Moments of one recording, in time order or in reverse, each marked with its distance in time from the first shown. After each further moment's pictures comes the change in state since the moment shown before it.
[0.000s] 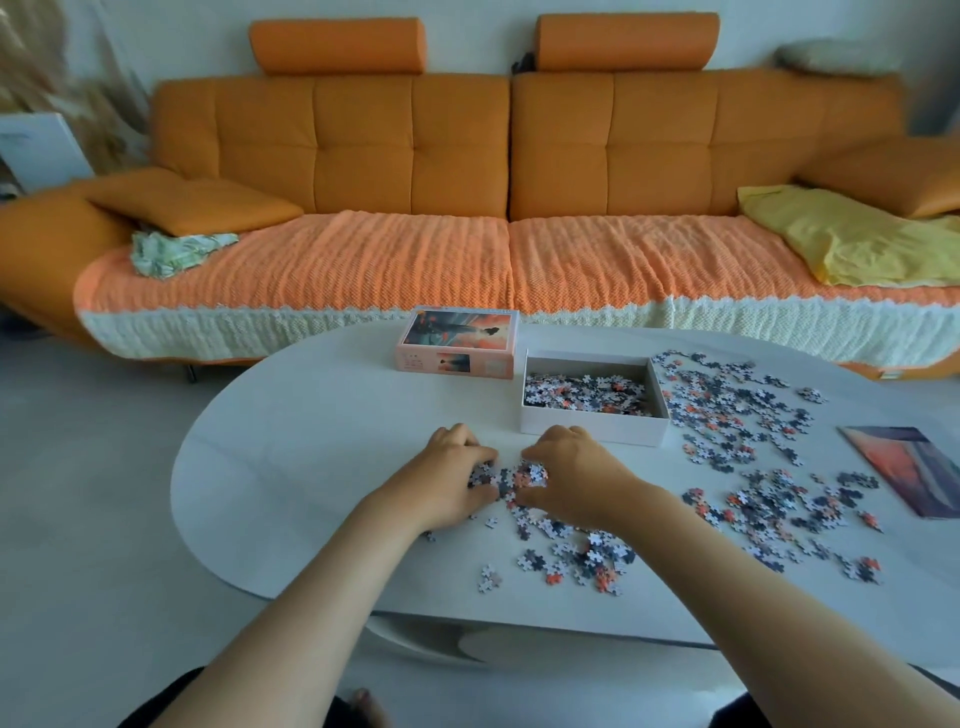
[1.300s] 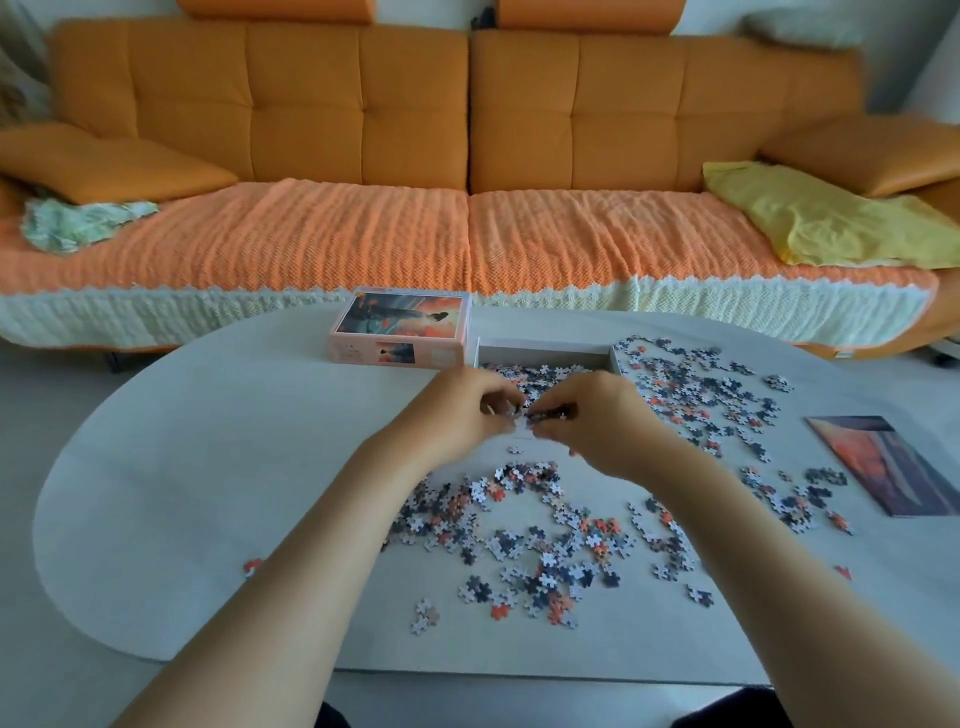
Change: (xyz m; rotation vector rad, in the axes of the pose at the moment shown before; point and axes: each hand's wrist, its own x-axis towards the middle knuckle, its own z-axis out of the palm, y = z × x) left_hand 0.084 0.050 -0.015 -0.331 0.101 0.076; right_hand 0.010 0.060 -0.051 0.292 0.213 0.066
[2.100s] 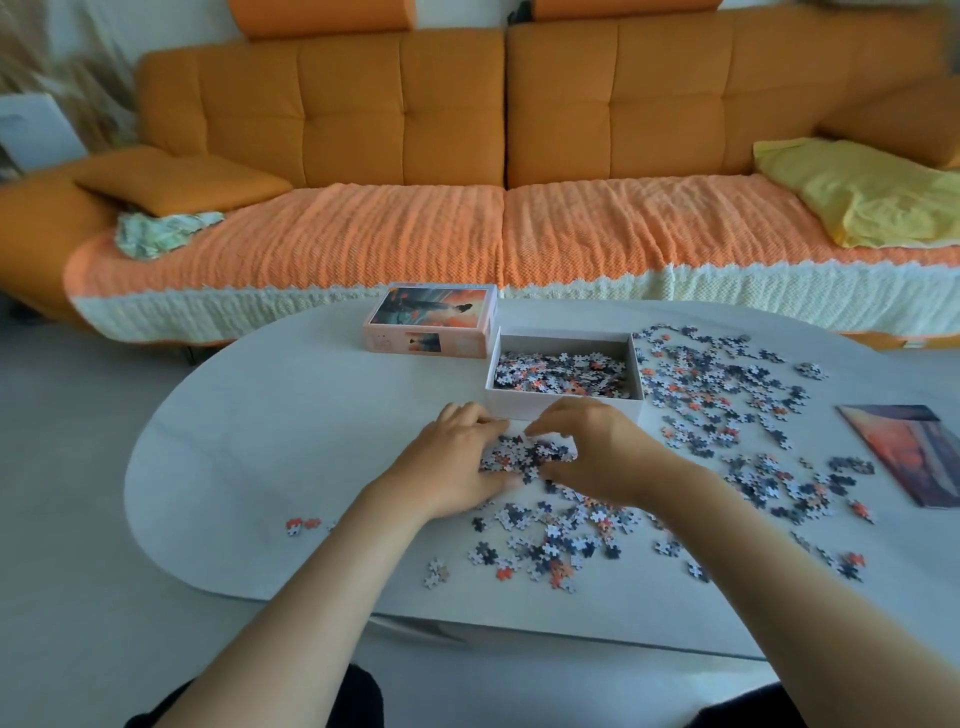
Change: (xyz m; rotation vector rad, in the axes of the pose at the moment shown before) left_hand -0.055 -0.010 0.025 0.451 -0.101 -0.061; right_hand -0.026 0.019 0.023 -0.089 -0.164 -0.233
